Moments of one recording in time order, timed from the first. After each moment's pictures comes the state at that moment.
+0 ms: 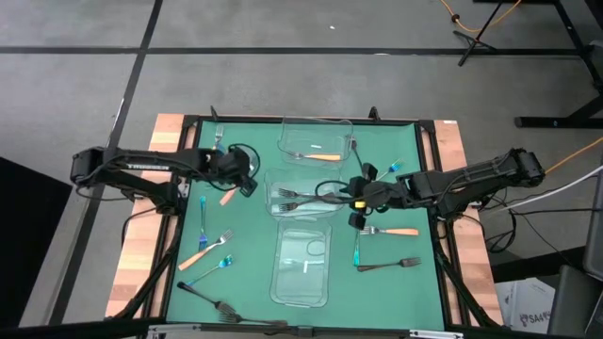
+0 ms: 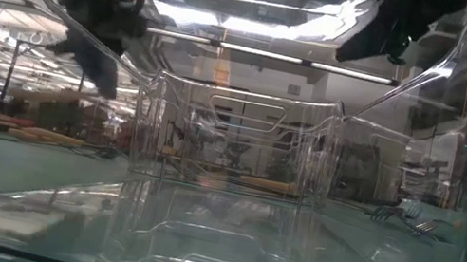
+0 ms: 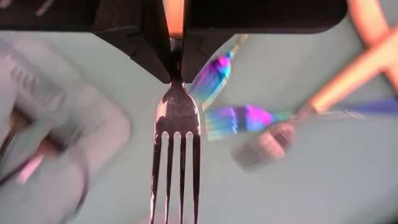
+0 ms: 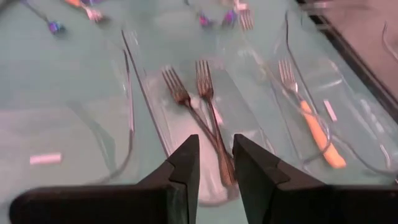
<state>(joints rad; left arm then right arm) 0.19 1.16 0.74 -0.68 -0.32 -0.65 0.21 1.26 0.97 -0.45 0.37 0.28</state>
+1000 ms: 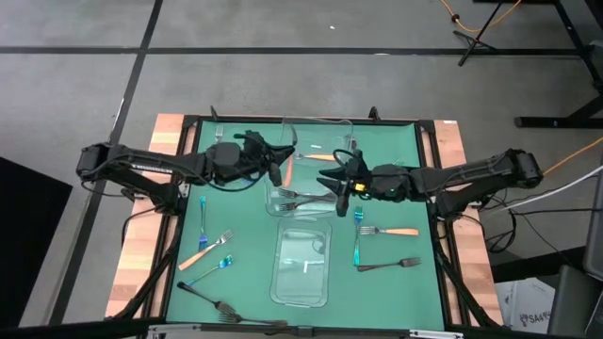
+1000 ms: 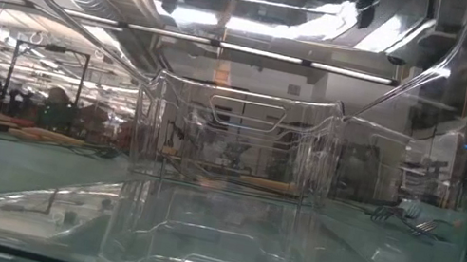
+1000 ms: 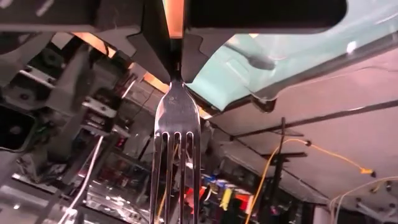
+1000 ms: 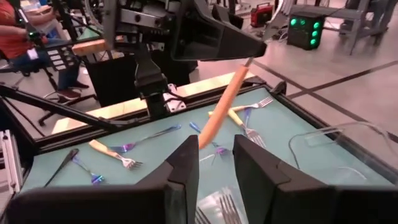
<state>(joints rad) 0.04 1.24 0.86 0.29 -0.46 -0.45 0.15 1.29 0.97 0.10 0.39 0.25</state>
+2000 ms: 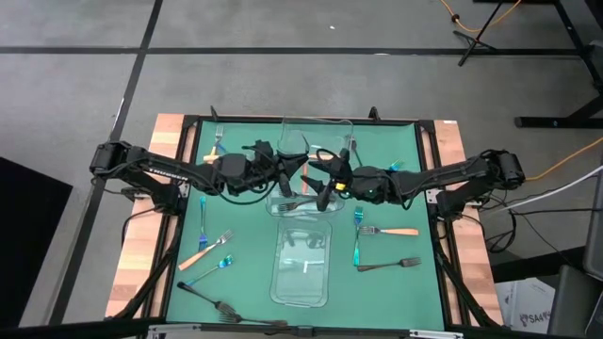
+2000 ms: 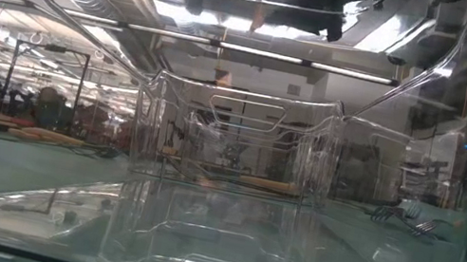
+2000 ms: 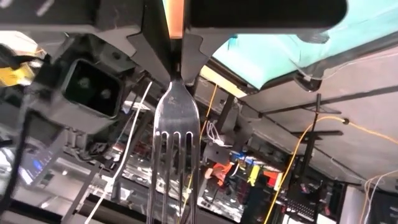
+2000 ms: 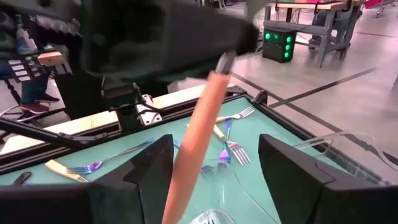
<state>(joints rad) -0.03 1.38 0.86 0.61 -0.48 -0.41 0.10 1.47 0.97 0.33 0.47 0.20</state>
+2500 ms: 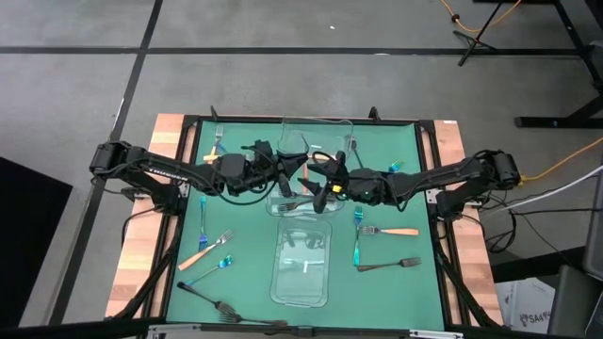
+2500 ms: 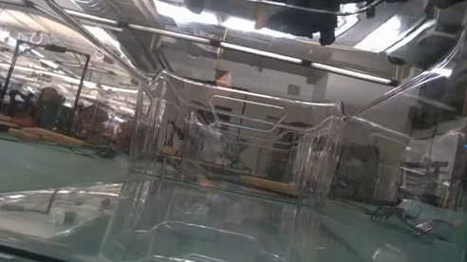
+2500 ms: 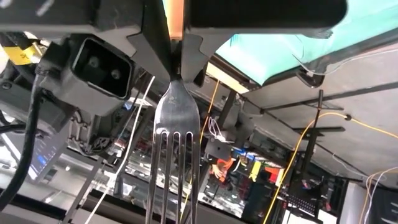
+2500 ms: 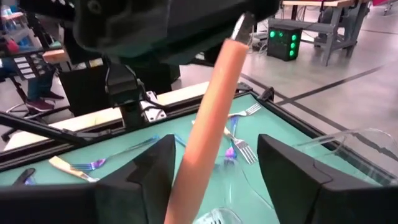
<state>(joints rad) -0.04 1.38 0.86 0.63 -0.49 -0.41 0.10 1.51 0.97 0.37 0.45 0.20</state>
